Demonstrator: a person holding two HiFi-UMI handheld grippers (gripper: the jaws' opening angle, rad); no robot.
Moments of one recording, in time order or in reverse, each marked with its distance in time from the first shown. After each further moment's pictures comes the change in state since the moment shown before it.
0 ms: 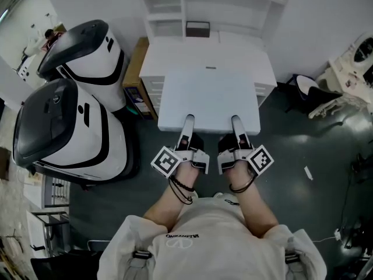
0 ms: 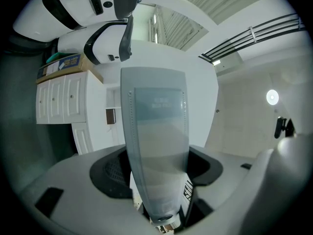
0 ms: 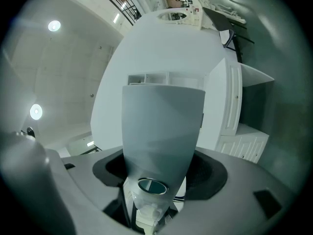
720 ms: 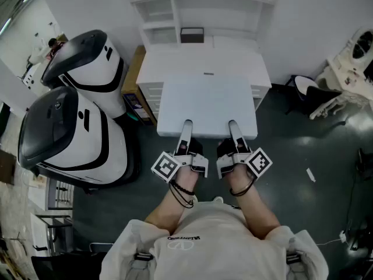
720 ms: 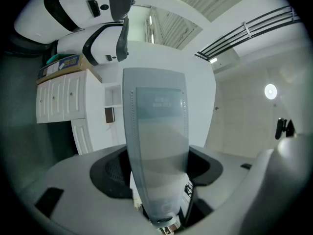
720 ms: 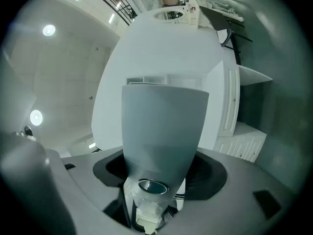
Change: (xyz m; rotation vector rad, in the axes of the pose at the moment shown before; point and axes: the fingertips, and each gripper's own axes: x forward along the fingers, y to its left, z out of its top) left arm -0.001 -0.017 -0.052 0.027 -0.013 0.011; right arm -0.034 0.001 0.041 0.030 0.026 -0.002
